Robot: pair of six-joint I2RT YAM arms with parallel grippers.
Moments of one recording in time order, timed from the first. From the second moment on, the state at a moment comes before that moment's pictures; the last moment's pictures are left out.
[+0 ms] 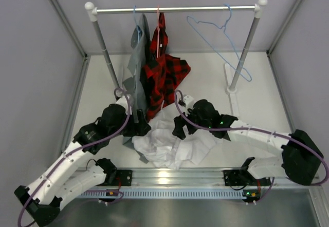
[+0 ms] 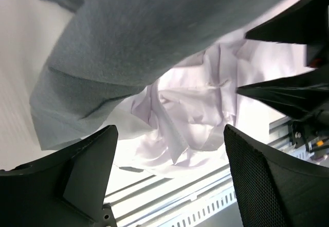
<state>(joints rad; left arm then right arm) -0.66 0.75 0.81 -0.76 0.00 -0.60 0.86 1.24 0.70 -0.09 -0.20 0.24</state>
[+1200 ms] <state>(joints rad) -0.66 0.46 0.87 -0.78 -0.28 -0.52 0.95 1.18 0.69 -0.23 0.13 0.41</state>
